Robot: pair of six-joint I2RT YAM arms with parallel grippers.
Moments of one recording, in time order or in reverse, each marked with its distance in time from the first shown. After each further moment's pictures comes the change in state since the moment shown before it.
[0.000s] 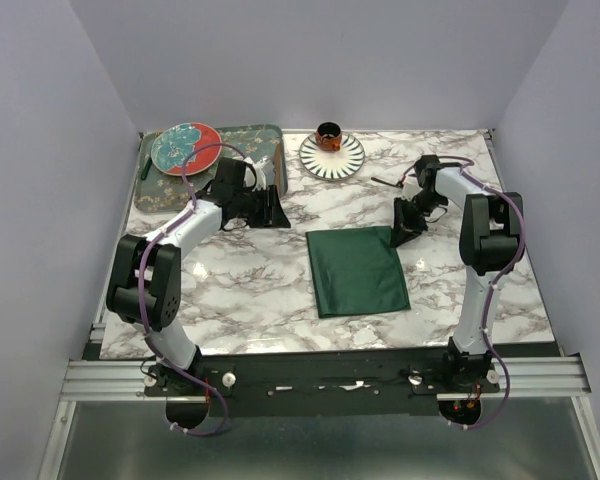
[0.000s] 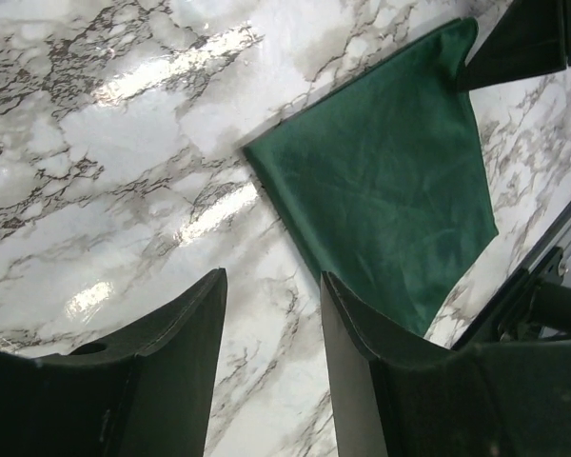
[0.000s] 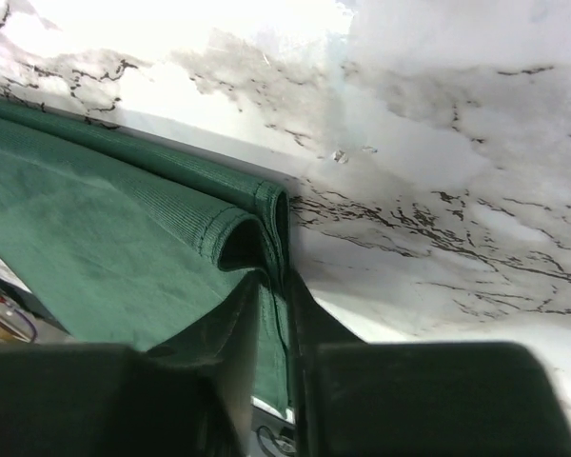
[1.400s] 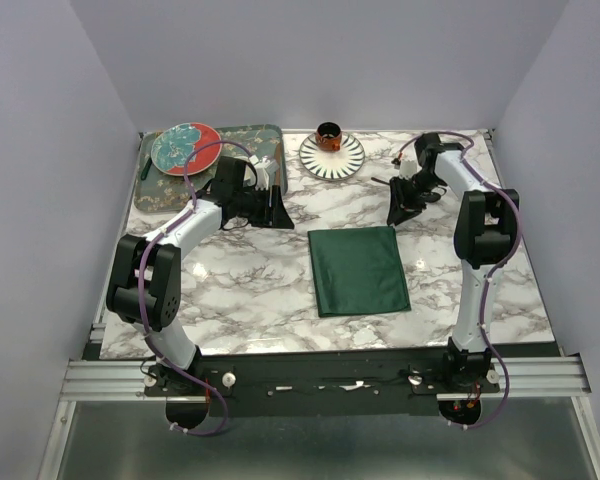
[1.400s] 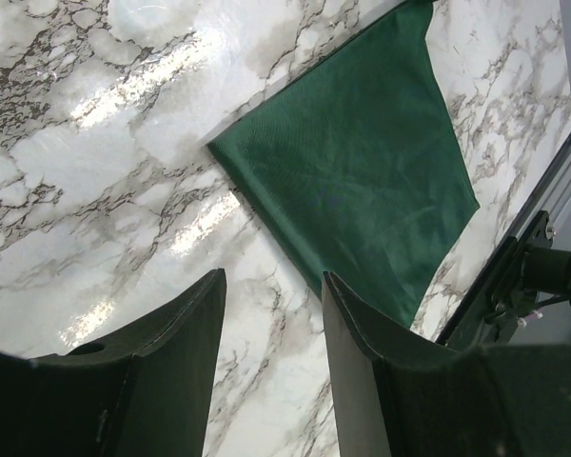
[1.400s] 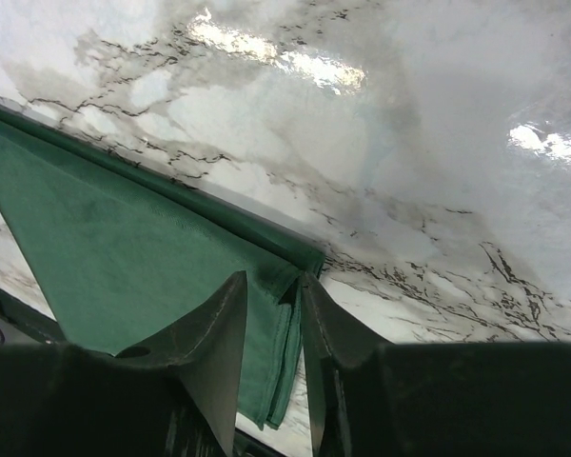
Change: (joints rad) left arm -0.003 0.000 0.007 0.013 0.114 0.093; right arm 0.000 0.090 0.272 -0.089 -0.023 -0.118
